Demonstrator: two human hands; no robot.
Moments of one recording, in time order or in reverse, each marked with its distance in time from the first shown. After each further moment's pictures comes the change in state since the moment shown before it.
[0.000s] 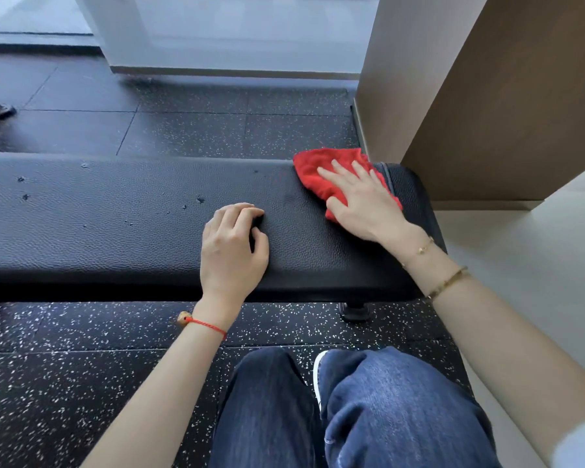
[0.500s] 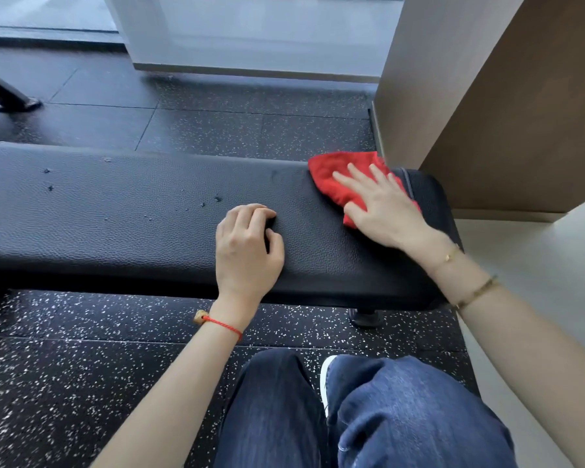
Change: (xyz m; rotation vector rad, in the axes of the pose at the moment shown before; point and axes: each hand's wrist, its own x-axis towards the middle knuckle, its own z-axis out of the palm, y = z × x) left_hand -0.001 0.005 -0.003 0.030 0.027 -0.059; right_hand 0.003 0.002 -0.001 -0.021 -0.030 -0.048
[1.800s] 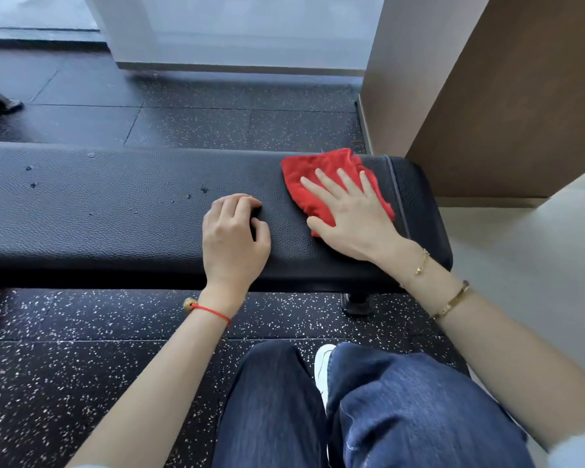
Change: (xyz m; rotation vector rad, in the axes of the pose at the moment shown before) left_hand 0.000 -0.002 0.004 0.017 0.029 0.001; right_hand -0.035 -0.029 0.014 -0.125 0.041 -0.091
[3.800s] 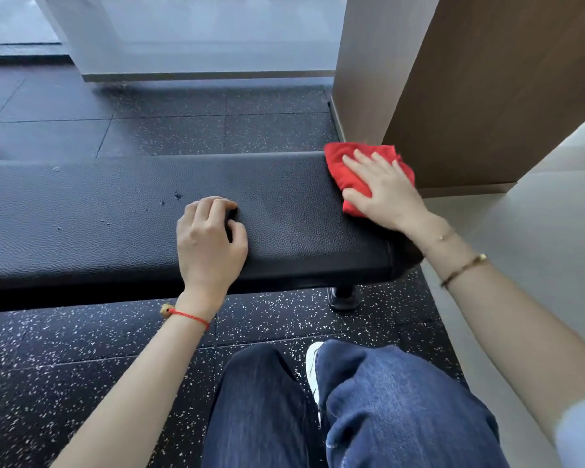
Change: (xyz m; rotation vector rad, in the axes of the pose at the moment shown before) left_hand -0.001 -0.002 -0.001 0.008 0.003 0.027; right_hand -0.010 0.087 -0.007 0.105 0.031 0.220
